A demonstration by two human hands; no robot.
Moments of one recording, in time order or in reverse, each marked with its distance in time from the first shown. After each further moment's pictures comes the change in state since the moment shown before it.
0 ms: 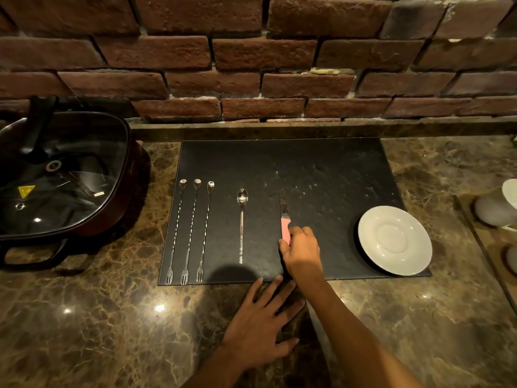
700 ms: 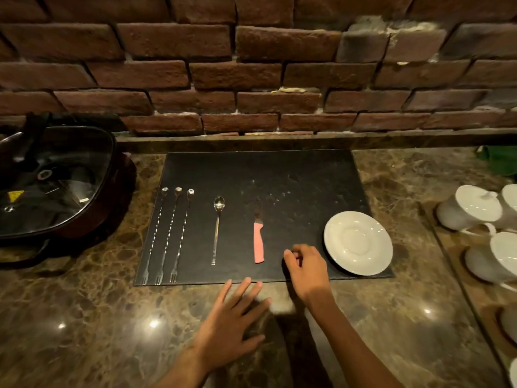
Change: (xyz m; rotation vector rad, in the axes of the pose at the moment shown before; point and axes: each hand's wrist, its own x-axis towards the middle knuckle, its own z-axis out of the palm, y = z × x) left_hand -0.001 0.009 0.002 -0.003 0.011 -0.060; right_hand -0.039 0.061 -0.061 0.227 0.081 -0.014
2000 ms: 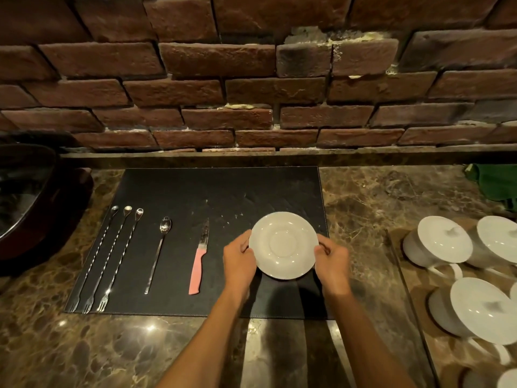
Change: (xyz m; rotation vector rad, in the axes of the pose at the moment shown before) left_hand 0.246 0.090 -0.107 -1.462 0.657 -0.843; right_hand 0.137 0.114 -0.107 0.529 0.098 0.134
